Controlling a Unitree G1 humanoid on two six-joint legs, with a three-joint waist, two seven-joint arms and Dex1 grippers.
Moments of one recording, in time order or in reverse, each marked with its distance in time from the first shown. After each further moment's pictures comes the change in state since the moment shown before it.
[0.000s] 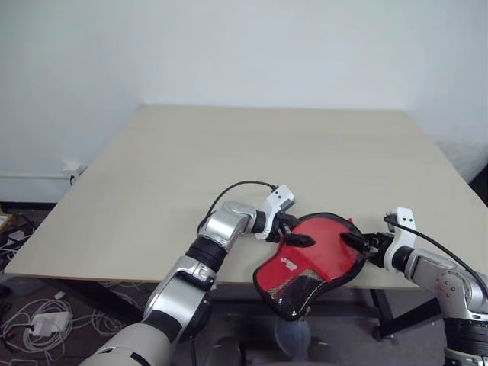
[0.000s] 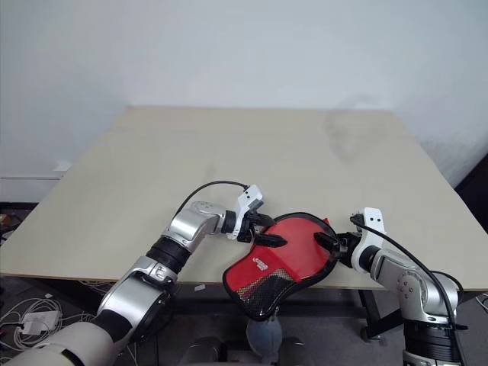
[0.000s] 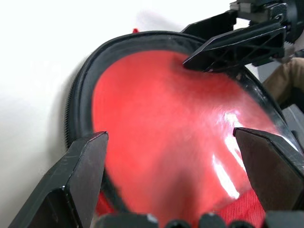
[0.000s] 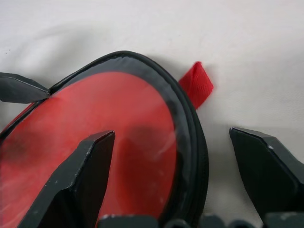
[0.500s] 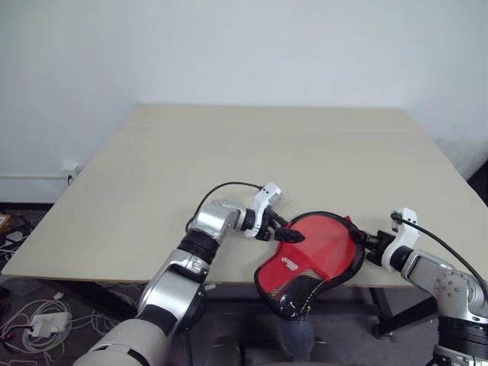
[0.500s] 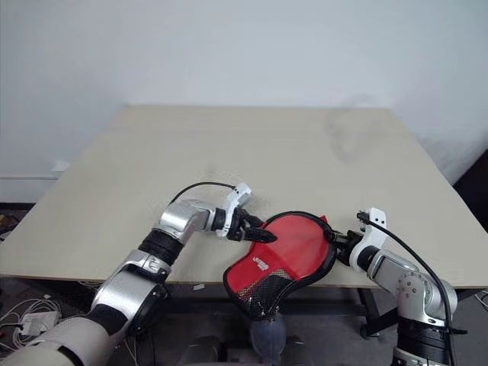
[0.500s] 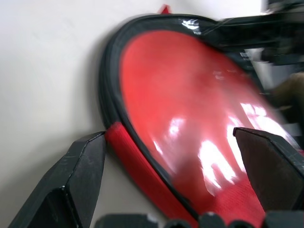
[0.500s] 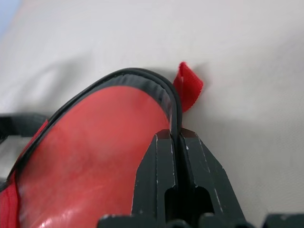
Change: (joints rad) left arm -0.037 0.079 0.067 0.027 -0.090 0.233 -0.087; right arm -0.053 0.147 -0.116 0.008 0.085 0.058 -0.098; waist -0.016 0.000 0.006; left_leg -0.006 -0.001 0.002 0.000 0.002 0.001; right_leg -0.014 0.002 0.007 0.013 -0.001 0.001
